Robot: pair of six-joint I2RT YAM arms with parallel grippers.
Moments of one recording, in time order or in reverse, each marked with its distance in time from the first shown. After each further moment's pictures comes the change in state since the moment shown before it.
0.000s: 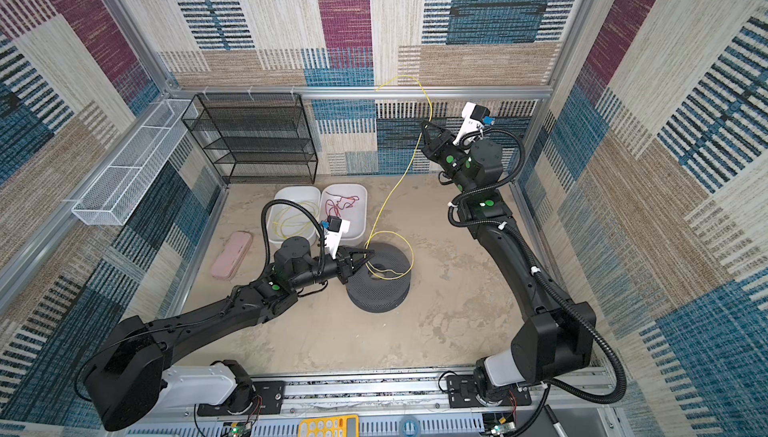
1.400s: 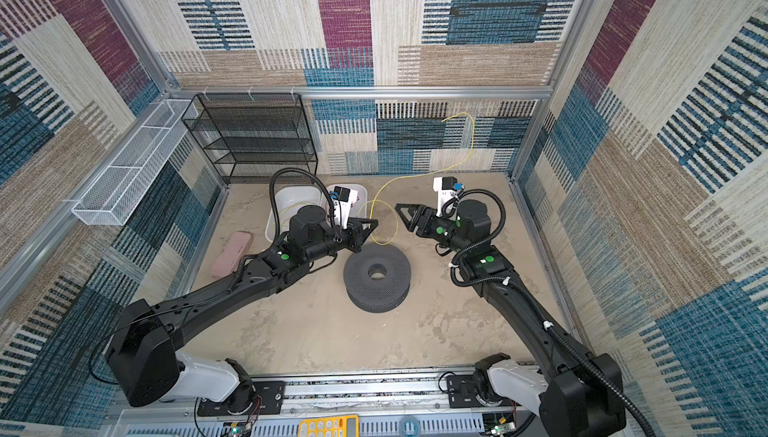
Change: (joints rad) left arm 0.002 0.145 0.356 -0.291 -0.207 0.040; right arm 0.114 -0.311 -0.501 -0.196 -0.219 -0.122
